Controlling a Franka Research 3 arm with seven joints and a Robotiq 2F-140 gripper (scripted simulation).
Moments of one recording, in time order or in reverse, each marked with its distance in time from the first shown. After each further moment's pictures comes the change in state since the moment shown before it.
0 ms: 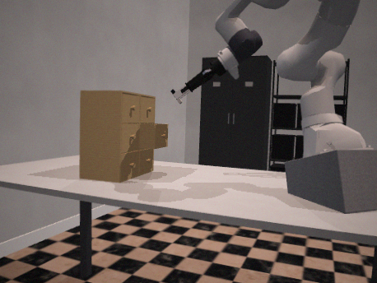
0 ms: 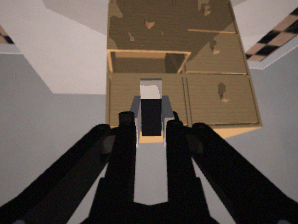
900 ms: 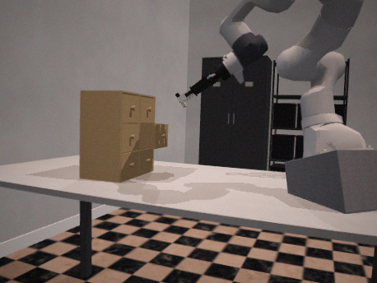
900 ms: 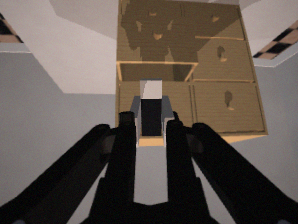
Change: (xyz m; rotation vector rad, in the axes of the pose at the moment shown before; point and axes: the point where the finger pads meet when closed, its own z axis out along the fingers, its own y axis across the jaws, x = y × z) arm 0.022 -0.006 -0.006 0.047 -0.022 0.007
